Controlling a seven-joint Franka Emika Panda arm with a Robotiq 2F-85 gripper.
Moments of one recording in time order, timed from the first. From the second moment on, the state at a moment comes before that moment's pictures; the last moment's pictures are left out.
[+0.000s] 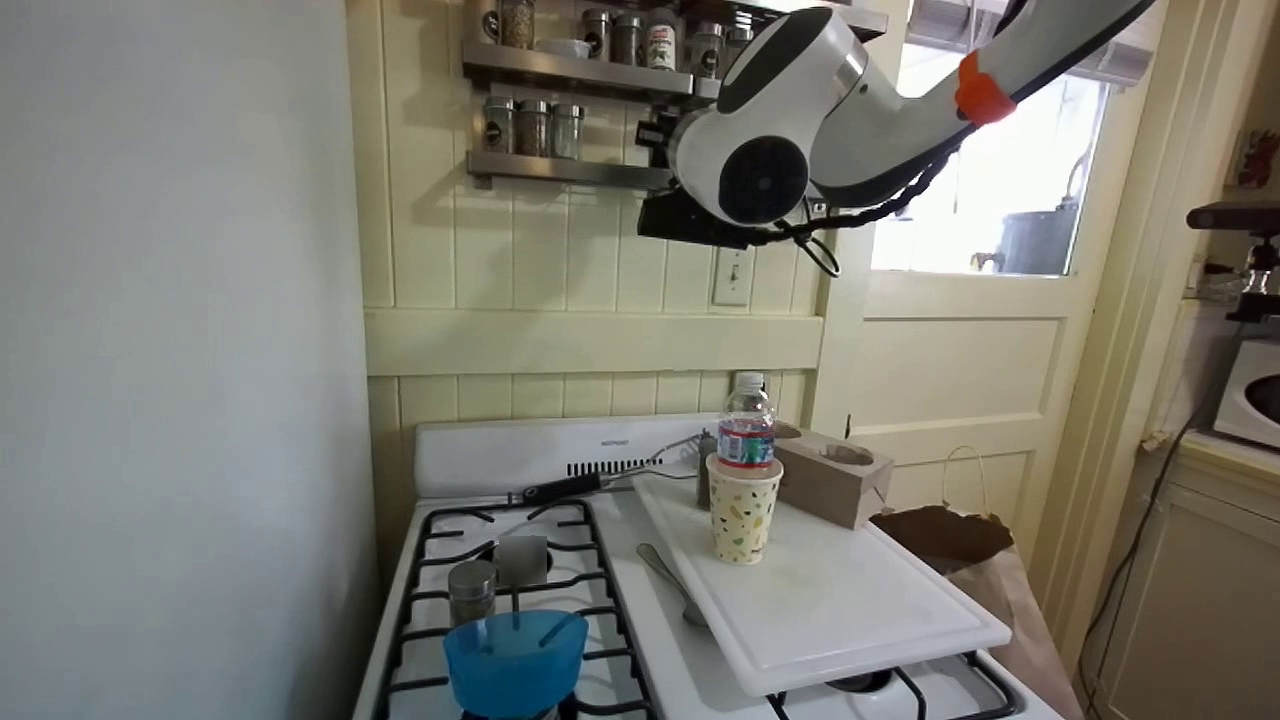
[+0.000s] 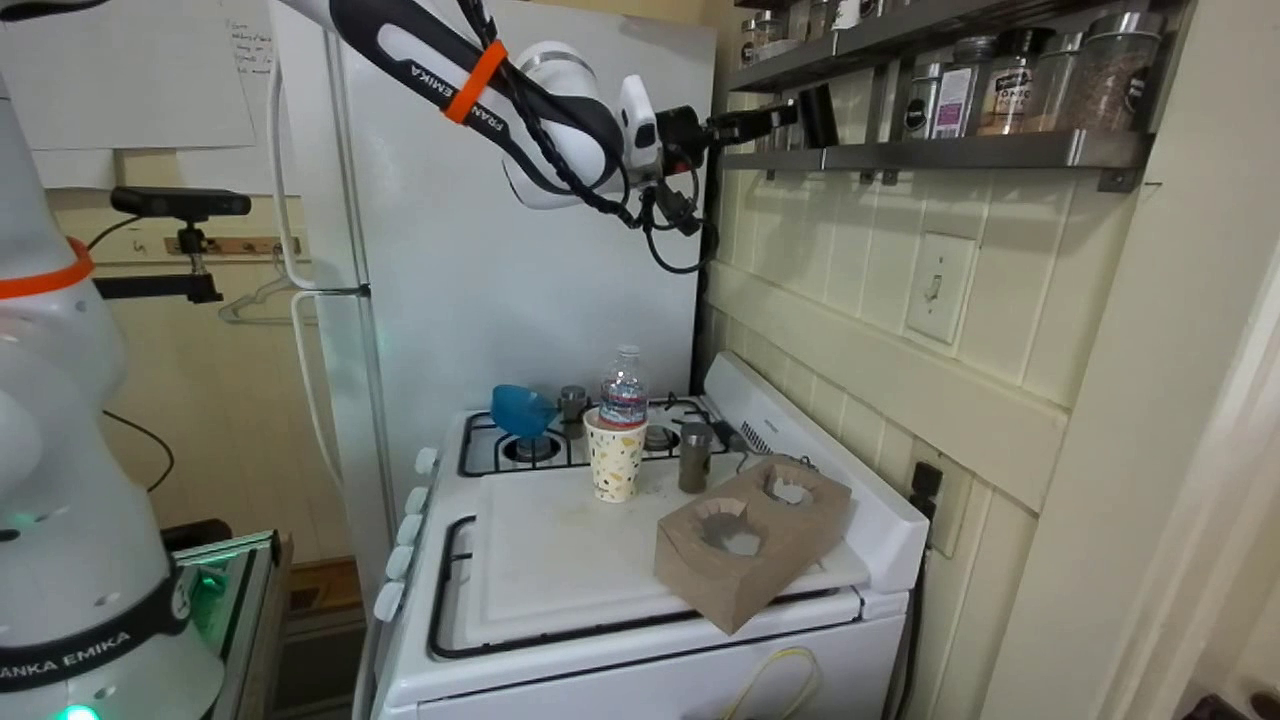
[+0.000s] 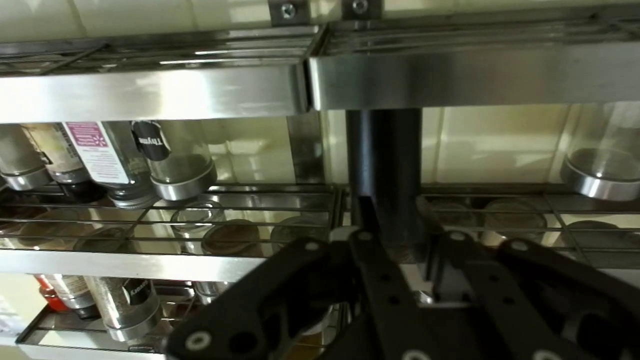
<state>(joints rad) 0.09 -0.05 0.07 -2.02 -2.51 2.30 2.62</state>
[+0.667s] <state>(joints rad) 0.09 -0.04 0.07 -2.00 -2.51 2.30 2.62</state>
